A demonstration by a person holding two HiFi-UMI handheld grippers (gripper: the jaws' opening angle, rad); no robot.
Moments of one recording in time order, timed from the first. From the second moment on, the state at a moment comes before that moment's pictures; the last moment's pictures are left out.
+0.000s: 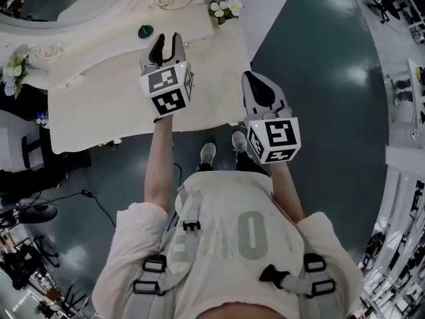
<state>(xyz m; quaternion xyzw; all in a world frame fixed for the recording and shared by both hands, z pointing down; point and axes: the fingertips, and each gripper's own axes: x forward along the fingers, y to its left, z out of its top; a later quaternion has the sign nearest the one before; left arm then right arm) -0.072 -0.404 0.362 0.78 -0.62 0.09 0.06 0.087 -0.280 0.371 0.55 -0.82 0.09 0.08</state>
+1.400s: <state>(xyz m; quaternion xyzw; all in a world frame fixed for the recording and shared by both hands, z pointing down) -0.093 -0.281 0.312 0.77 -0.64 0.01 0.02 0.050 -0.282 0.345 0.50 -0.86 0.06 0.07</state>
